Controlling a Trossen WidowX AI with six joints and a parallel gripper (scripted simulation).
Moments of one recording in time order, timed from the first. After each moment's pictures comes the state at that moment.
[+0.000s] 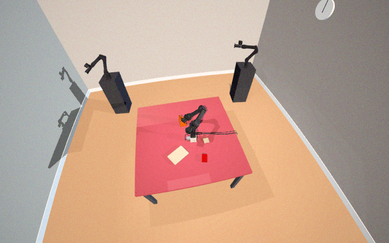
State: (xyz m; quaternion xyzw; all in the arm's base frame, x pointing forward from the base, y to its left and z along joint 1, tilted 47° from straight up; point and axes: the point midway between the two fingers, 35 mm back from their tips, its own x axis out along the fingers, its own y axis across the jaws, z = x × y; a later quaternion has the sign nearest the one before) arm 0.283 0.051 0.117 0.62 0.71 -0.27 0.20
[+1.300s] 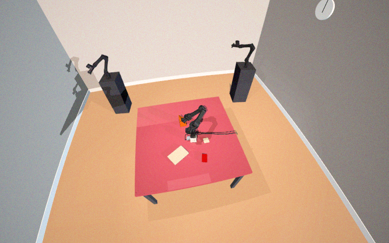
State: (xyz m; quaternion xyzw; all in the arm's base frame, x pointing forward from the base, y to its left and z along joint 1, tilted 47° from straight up) arm 0.282 0.054 0.114 0.62 0.71 -0.27 0.20
